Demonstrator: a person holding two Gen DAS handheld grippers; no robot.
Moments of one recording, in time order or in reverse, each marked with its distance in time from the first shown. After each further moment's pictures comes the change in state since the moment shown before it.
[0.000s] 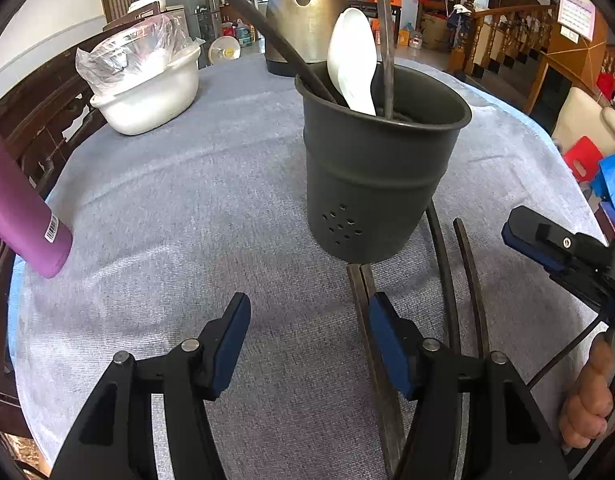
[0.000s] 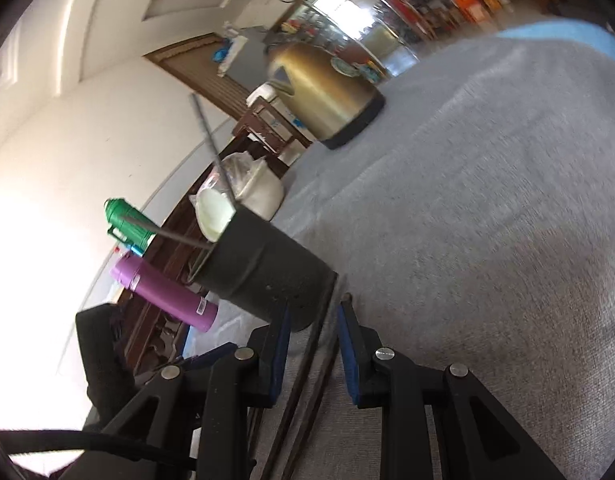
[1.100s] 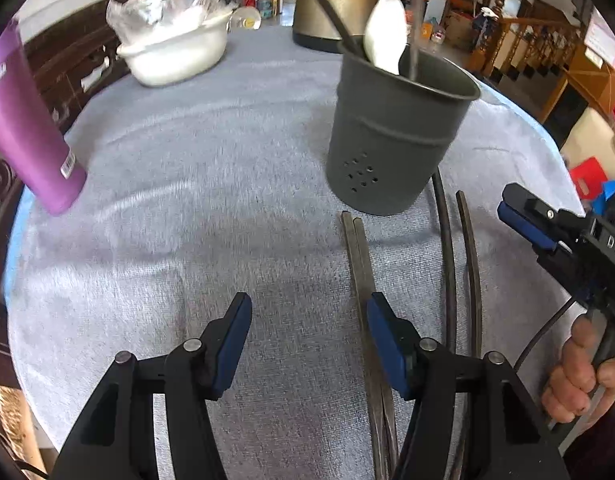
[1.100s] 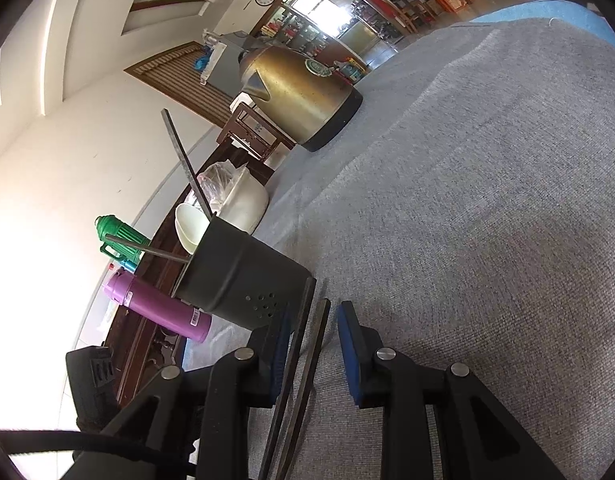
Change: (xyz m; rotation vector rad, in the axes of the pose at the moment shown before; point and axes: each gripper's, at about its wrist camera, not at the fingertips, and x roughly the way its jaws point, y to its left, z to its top) left arm -0.028 0.008 -0.032 -0.109 0.083 -0.014; right arm -0.003 -0.013 0.003 0.062 -0.005 -0.025
